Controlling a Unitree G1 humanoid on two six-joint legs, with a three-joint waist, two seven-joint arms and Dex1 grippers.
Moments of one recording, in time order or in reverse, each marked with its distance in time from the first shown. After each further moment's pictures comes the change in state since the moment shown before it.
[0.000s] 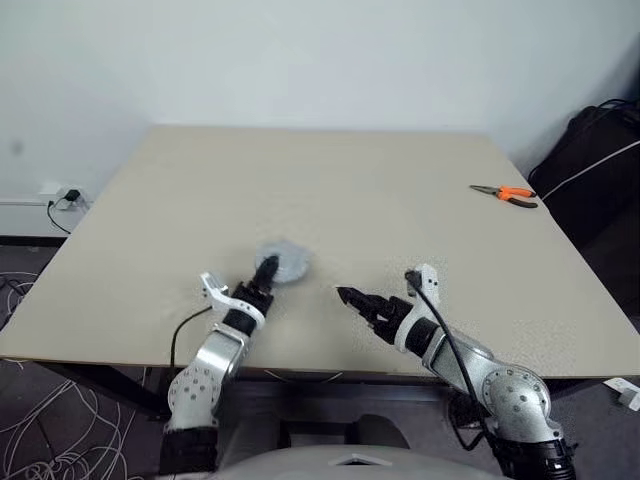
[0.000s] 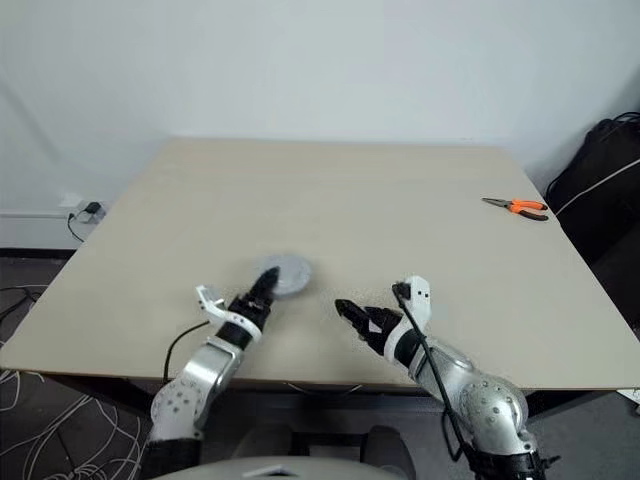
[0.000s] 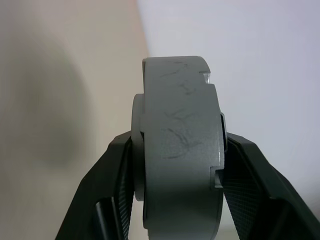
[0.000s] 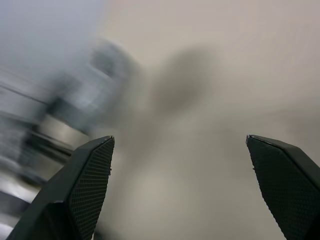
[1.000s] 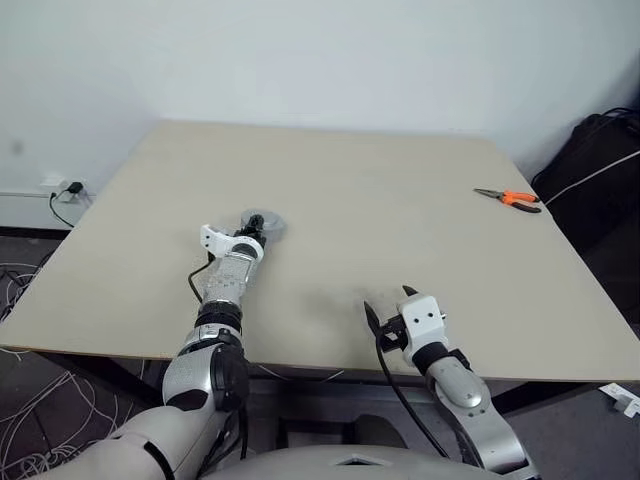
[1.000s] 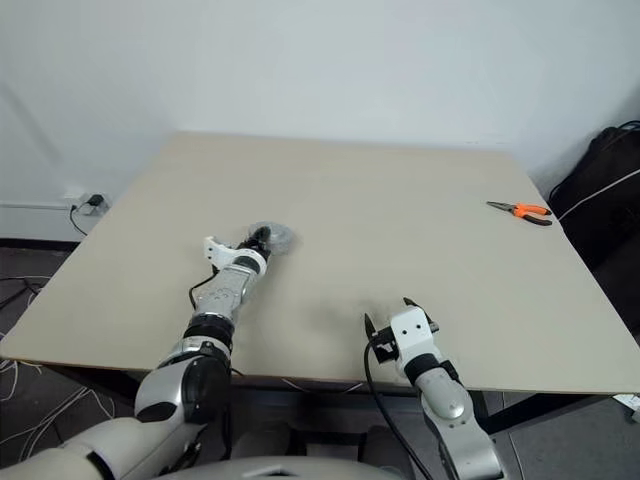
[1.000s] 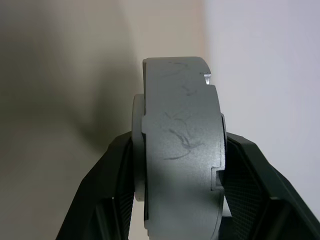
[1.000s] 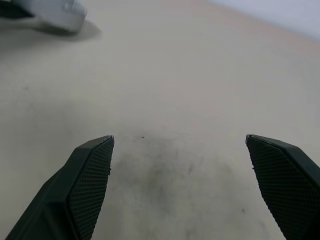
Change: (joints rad) left arm -0.697 0.016 0.387 0.963 0.327 -0.255 0.063; right arm 0.166 0.066 0.132 0.161 -0.912 -0.626 0.128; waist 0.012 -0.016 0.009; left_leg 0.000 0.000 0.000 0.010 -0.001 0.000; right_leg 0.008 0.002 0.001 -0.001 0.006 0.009
